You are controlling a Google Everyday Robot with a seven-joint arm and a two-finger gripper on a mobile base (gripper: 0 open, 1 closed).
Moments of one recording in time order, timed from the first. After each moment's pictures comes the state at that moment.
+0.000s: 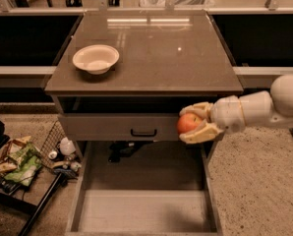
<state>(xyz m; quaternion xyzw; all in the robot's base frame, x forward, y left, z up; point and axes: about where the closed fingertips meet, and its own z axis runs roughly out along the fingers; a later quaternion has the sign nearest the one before) 0.517 -0.122 0.760 -0.57 0.64 0.33 0.40</state>
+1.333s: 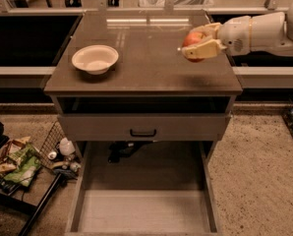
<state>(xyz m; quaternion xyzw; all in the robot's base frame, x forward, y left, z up) 0.677 -0.140 0.933 -0.48 0.66 0.28 0.51</state>
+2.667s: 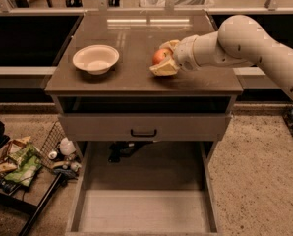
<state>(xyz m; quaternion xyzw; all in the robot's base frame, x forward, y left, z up) 0.719 -0.060 0.844 -0.54 0.68 0.13 0.48</state>
